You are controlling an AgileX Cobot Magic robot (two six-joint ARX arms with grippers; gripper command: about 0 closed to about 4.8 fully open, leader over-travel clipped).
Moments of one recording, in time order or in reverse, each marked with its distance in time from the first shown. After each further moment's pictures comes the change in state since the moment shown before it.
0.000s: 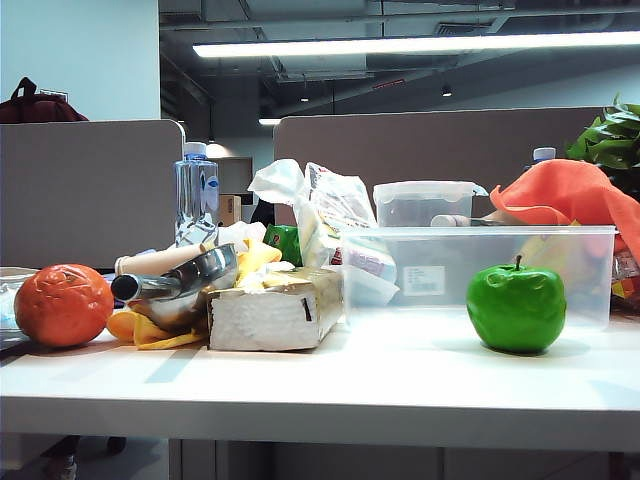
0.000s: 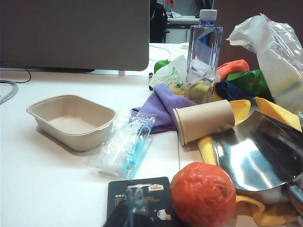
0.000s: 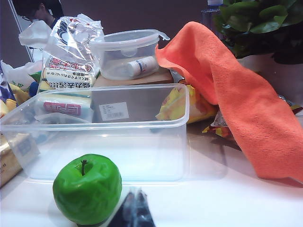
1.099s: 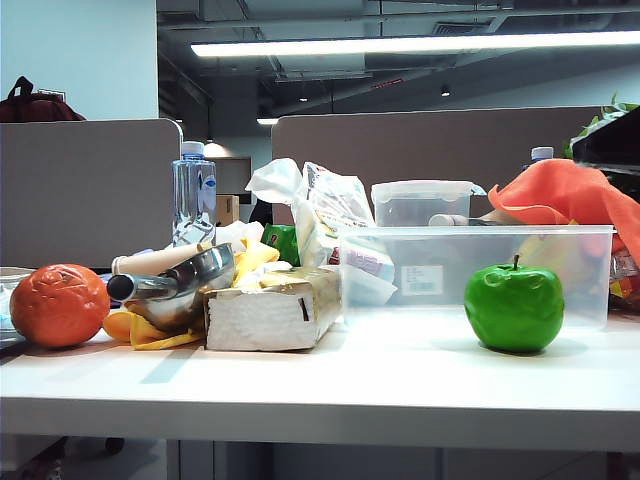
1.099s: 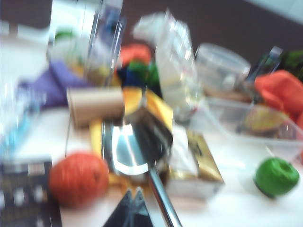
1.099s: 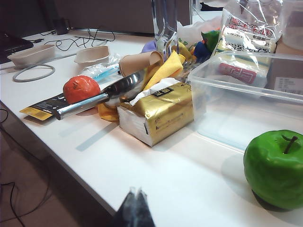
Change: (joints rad) left arm 0.000 0.135 0.330 -0.343 0.347 -0.285; right arm 0.698 0.074 0.000 0.006 0.130 -0.001
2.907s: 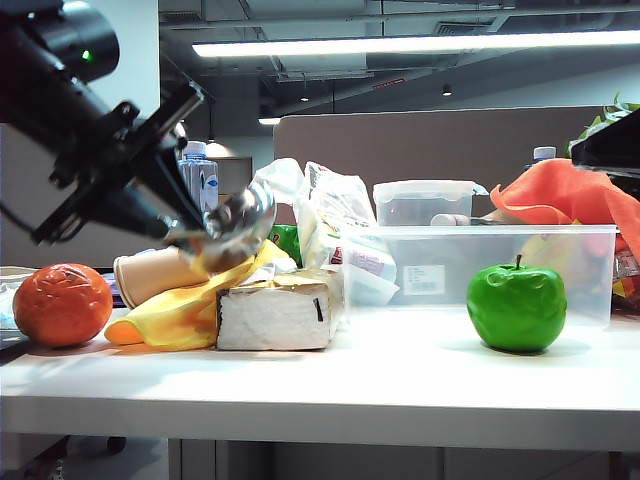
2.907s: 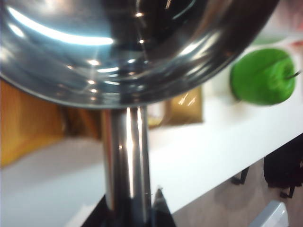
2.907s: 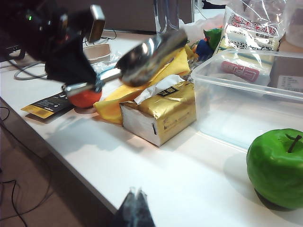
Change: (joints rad) left arm -0.322 1.383 0.658 -0.100 0.205 -0.108; right arm 0.002 0.007 0.000 0.000 0.000 0.000
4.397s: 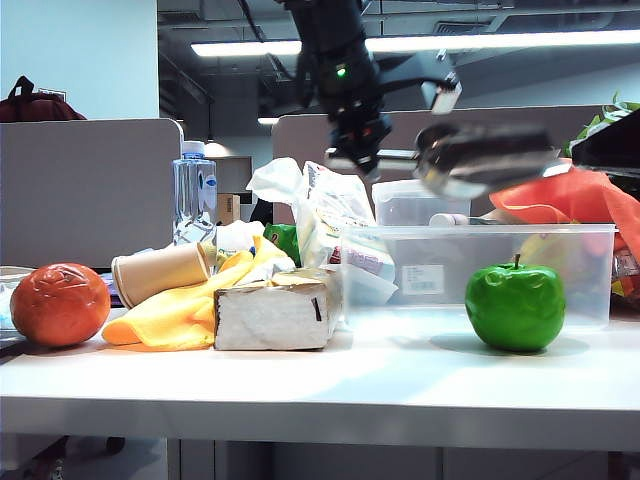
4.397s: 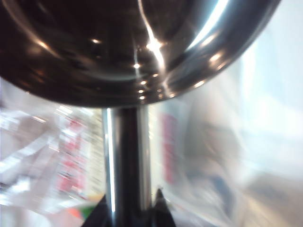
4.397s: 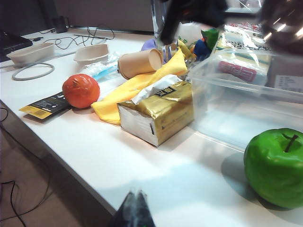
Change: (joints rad) left arm -0.447 0.539 0.925 -0.102 -0.855 1.483; right arm -0.002 0.000 0.000 0.000 0.000 0.000
